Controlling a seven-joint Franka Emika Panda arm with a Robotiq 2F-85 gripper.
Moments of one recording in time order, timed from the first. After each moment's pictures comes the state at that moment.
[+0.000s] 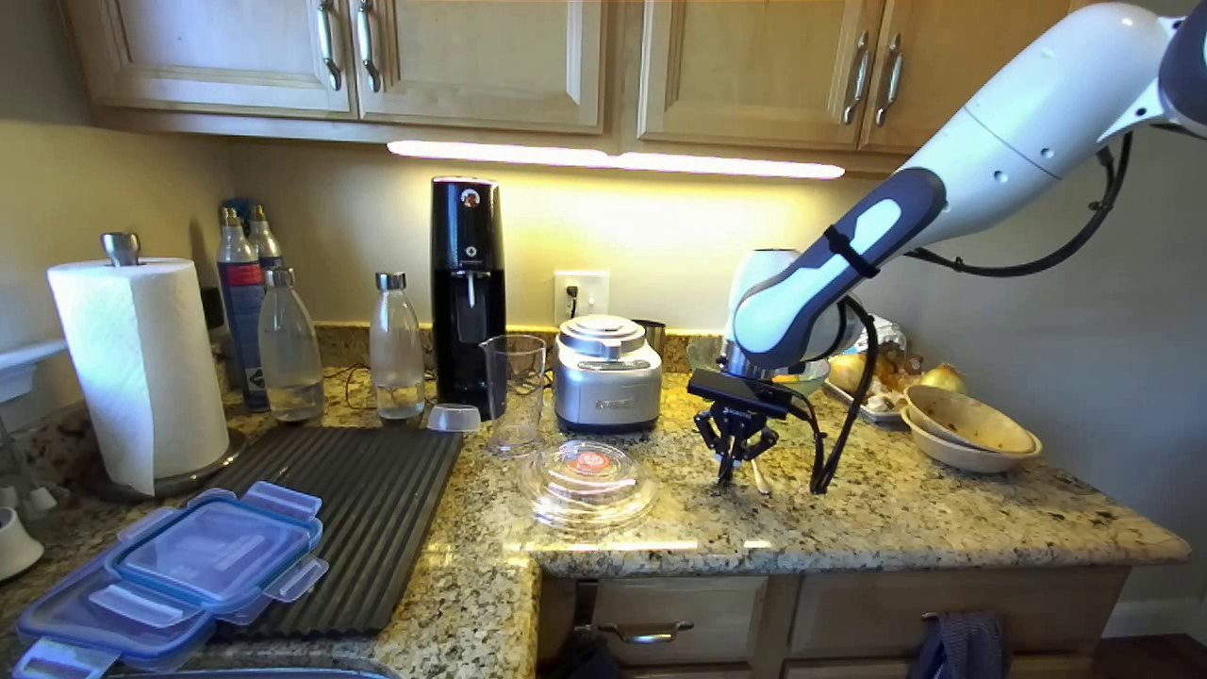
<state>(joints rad) 0.31 0.77 -0.02 -1.70 0.10 2.55 1.10</state>
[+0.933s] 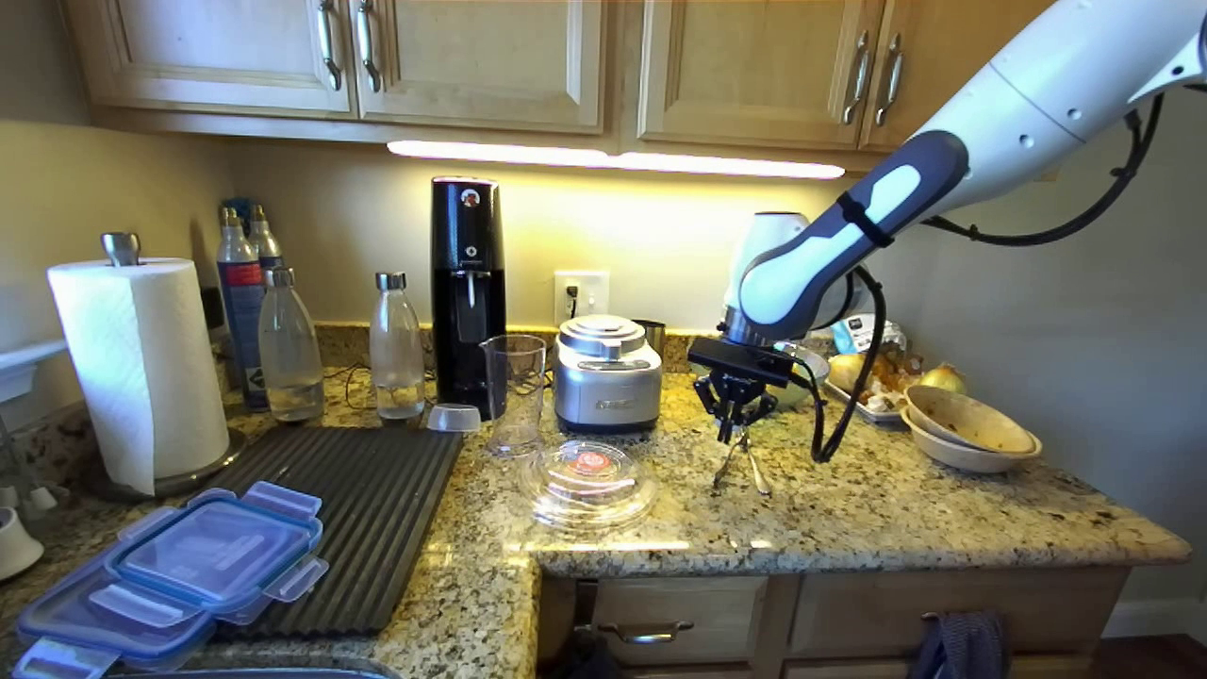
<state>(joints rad) 0.35 0.69 -0.07 -1.72 0.04 2.55 1.13</state>
